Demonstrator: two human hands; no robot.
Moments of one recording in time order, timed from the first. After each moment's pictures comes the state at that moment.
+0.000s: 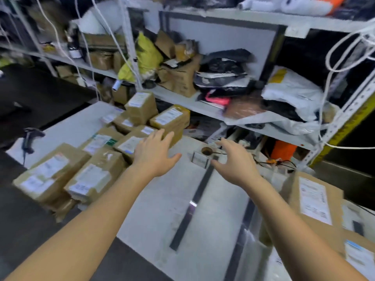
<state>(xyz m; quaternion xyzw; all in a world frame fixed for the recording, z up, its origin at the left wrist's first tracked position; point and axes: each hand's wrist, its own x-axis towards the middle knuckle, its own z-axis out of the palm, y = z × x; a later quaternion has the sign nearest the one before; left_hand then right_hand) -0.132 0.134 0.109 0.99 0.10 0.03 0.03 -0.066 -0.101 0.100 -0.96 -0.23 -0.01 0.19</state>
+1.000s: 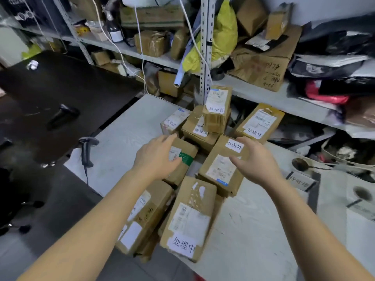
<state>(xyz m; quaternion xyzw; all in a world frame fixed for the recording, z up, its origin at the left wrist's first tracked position) -0.087 0.505 0.066 0.99 0.13 -0.05 0.10 0.011 0.244 0.041 -0.95 -0.16 0.06 0.26</state>
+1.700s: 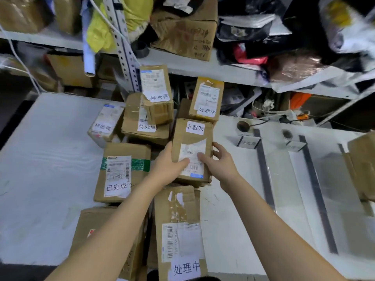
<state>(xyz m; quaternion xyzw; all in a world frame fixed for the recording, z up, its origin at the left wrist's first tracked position) 0.004 0.450 -0.036 0.83 0.06 -0.22 0.51 -0.009 0.271 -0.026 -0.72 0.28 0.12 0.62</state>
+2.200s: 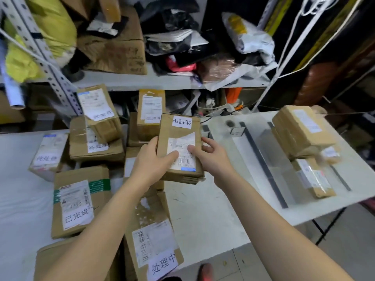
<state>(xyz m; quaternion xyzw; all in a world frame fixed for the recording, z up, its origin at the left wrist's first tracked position) -0.015 0.387 0.036 0.81 -0.07 -0.19 0.54 -0.065 0.206 0.029 -0.69 0.33 -0.01 0.64</state>
